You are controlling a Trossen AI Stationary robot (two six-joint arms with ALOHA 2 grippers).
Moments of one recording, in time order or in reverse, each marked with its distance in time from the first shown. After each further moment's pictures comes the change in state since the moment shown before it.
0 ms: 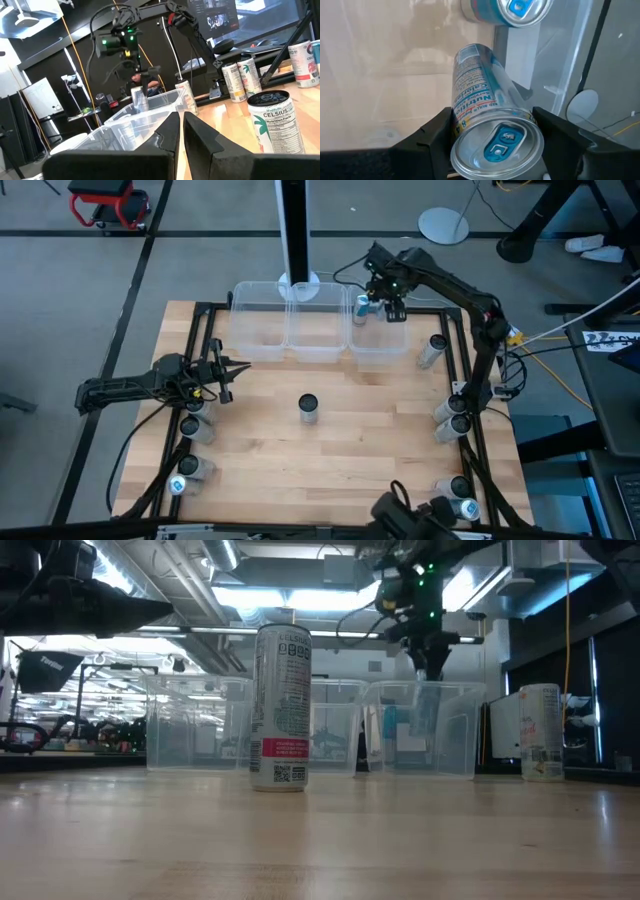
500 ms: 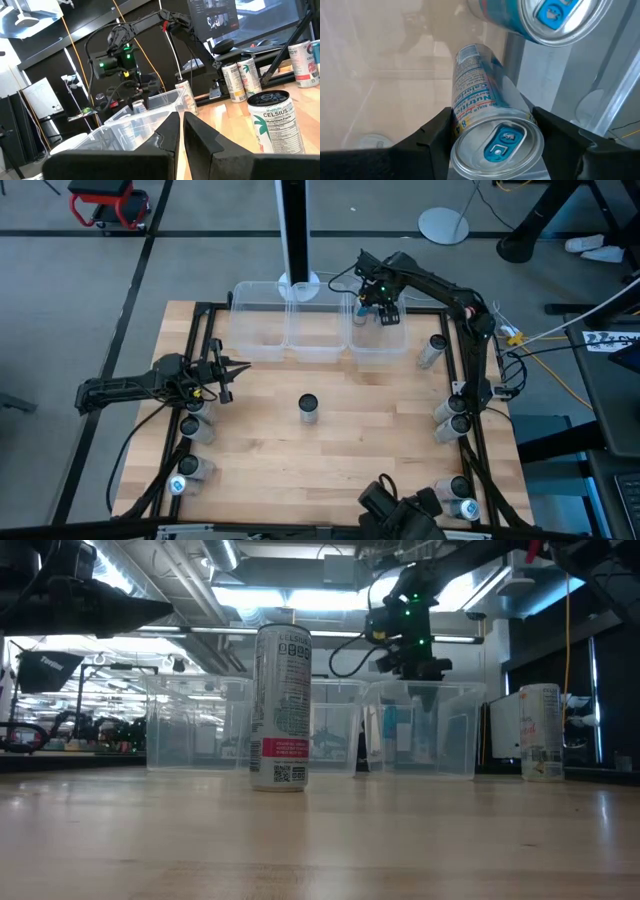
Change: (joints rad) left arm 0.000 0.000 0.000 0.000 0.000 0.000; right arm -0.013 0.127 0.000 0.036 0.007 -0.037
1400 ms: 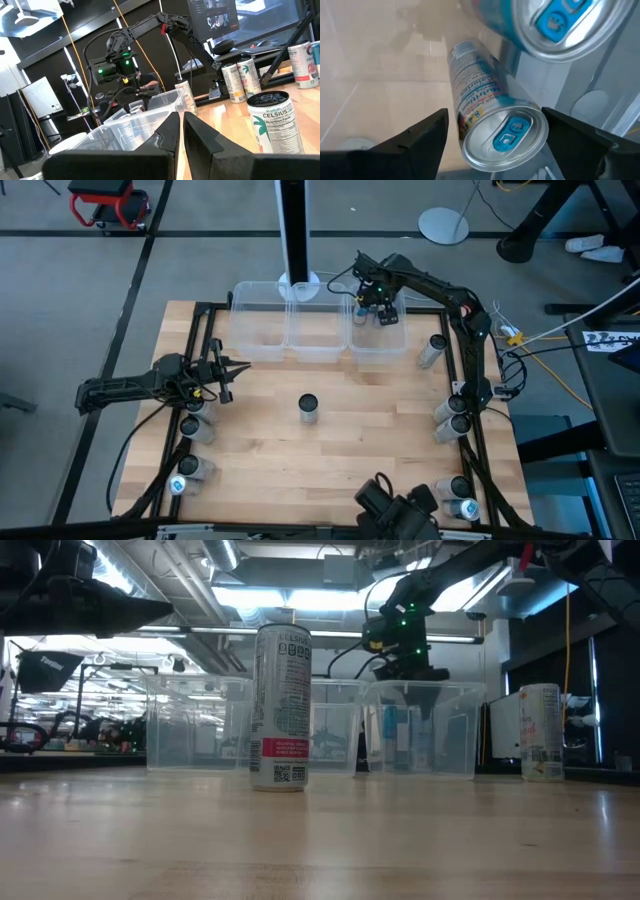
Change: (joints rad) left arm 0.000 -0.001 0.000 0.000 0.000 -0.007; right arm 0.000 0.038 0.000 0.025 0.017 -0.040
